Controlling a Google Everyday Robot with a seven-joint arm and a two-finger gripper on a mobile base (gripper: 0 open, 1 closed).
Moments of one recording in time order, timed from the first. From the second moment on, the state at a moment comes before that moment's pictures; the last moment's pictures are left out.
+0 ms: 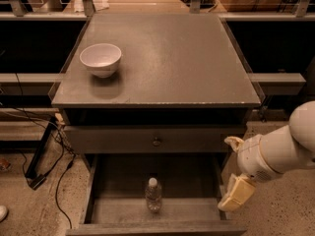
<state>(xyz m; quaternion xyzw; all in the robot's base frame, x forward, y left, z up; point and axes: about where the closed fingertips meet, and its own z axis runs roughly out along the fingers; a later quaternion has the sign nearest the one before) 0.409 -0.175 0.724 -0.57 0.78 0.13 0.23</state>
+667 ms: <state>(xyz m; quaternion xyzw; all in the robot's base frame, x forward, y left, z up) 0.412 -0.170 0.694 -0.56 0.78 0.15 0.24</state>
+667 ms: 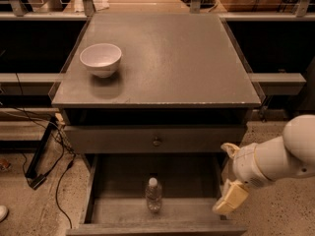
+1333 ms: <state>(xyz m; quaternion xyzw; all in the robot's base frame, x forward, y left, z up) 0.433 -0.156 0.595 -0.56 0.77 0.17 0.25</state>
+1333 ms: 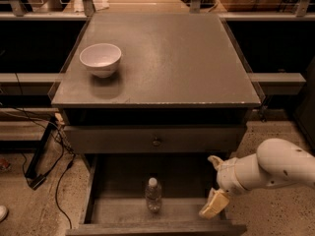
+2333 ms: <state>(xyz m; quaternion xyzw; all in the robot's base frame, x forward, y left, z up) 0.441 -0.142 0.541 -0.53 0.78 0.21 0.27</state>
